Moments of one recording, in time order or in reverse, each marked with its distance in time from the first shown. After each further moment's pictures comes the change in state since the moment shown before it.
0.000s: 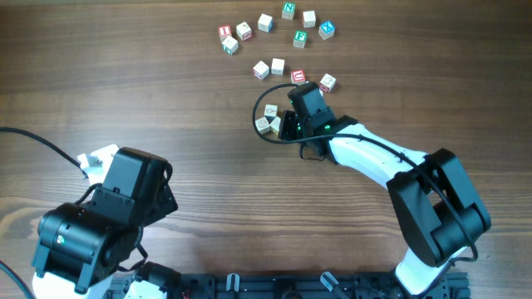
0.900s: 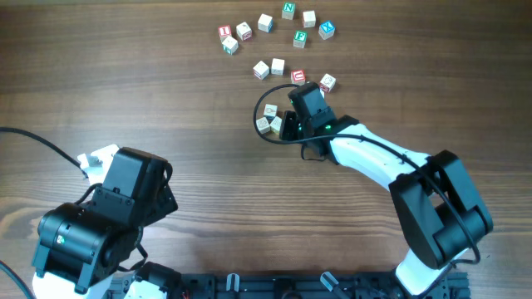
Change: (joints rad) left arm 0.000 0.000 0.000 0.000 0.000 0.000; right arm 0.003 -0.018 -0.001 -0.028 0.012 0.001
